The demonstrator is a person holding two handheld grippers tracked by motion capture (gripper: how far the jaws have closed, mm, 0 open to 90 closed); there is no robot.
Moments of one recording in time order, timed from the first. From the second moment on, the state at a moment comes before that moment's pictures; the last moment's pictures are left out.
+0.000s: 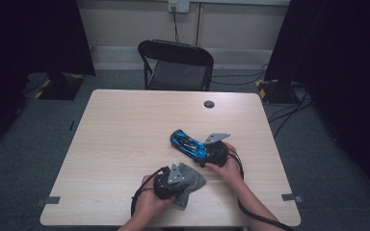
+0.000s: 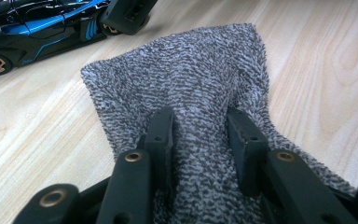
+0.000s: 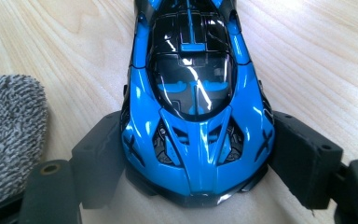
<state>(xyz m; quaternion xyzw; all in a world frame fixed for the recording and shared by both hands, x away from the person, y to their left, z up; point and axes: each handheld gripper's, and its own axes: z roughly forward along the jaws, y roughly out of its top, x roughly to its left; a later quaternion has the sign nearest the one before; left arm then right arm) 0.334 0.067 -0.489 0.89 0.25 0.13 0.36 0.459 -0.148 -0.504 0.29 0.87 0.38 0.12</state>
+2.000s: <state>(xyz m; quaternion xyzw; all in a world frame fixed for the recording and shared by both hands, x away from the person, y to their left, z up) 0.418 0.110 -0.438 0.83 0.34 0.14 0.41 0.460 -0.148 -0.504 0.29 0.87 0.38 0.12</state>
